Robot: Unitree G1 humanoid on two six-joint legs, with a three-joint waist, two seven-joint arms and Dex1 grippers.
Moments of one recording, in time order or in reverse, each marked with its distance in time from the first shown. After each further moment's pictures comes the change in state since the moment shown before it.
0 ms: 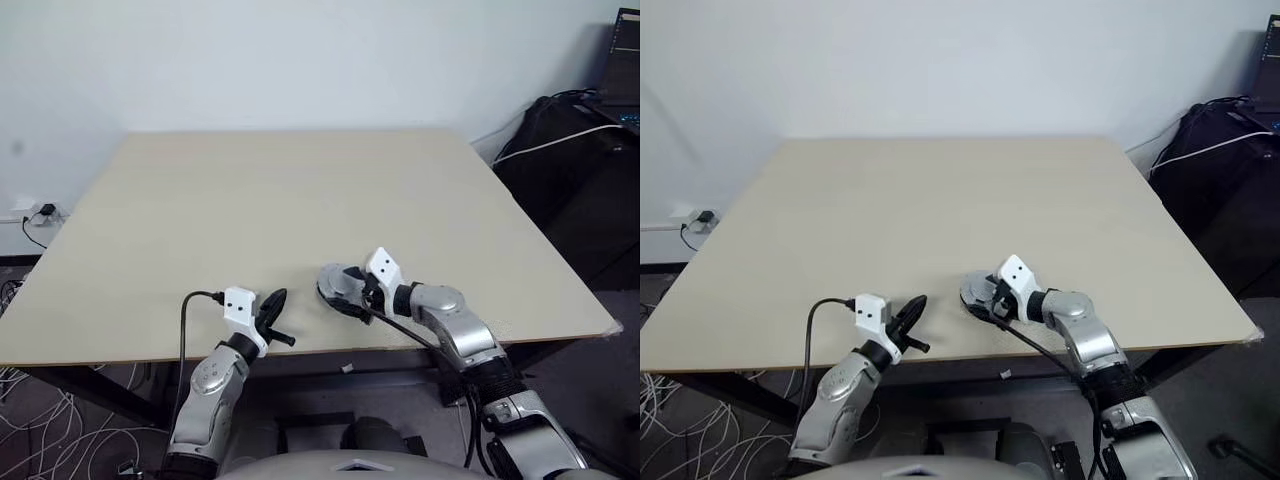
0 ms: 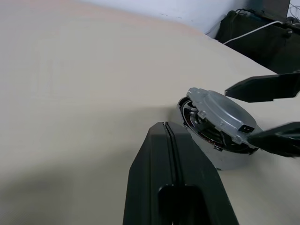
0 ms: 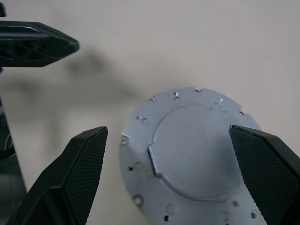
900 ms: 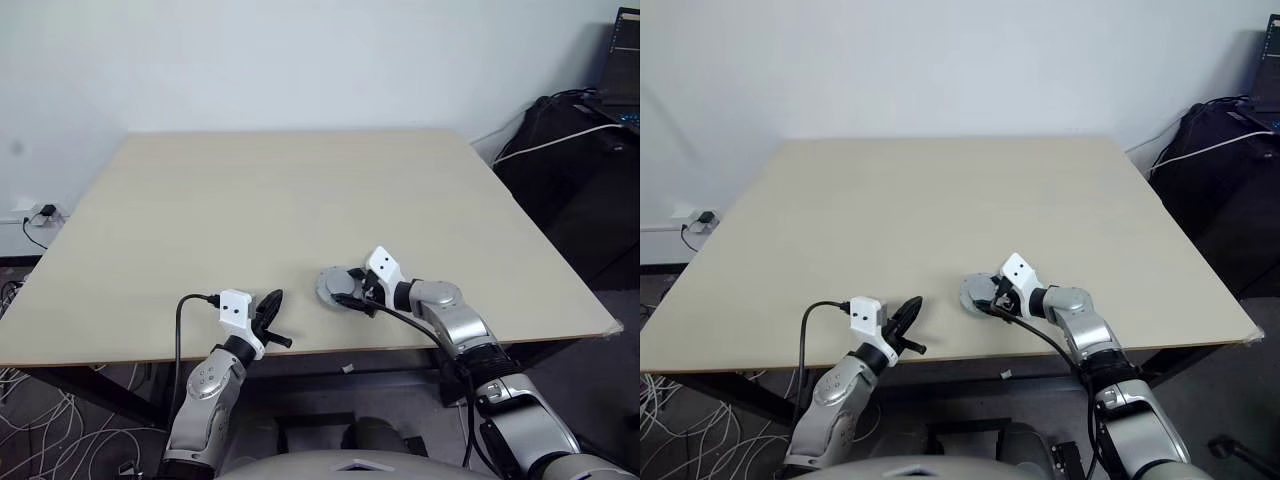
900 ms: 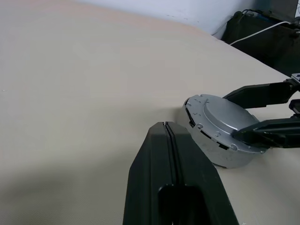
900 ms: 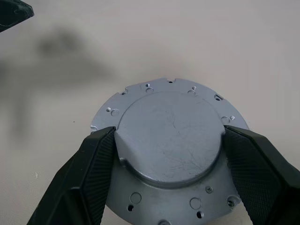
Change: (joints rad) left arm 0.022 0.012 0.002 -0.029 0.000 0.000 0.018; right arm -0.068 0.010 -0.002 0.182 -0.037 -0.077 0.014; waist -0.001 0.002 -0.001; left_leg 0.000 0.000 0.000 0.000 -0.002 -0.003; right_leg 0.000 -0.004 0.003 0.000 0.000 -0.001
